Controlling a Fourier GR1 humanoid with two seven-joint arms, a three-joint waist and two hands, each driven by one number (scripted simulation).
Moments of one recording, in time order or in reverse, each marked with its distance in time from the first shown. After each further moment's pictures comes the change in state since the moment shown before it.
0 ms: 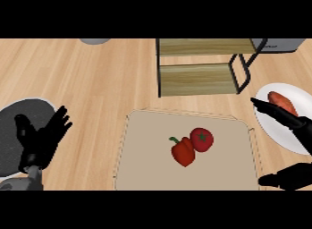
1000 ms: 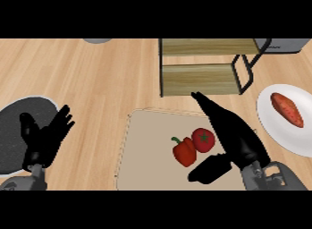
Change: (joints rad) left arm -0.011 -0.032 0.017 0.000 -0.040 -0.016 0.013; right arm -0.327 0.303 0.375 -0.097 0.429 -0.106 0.839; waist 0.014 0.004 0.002
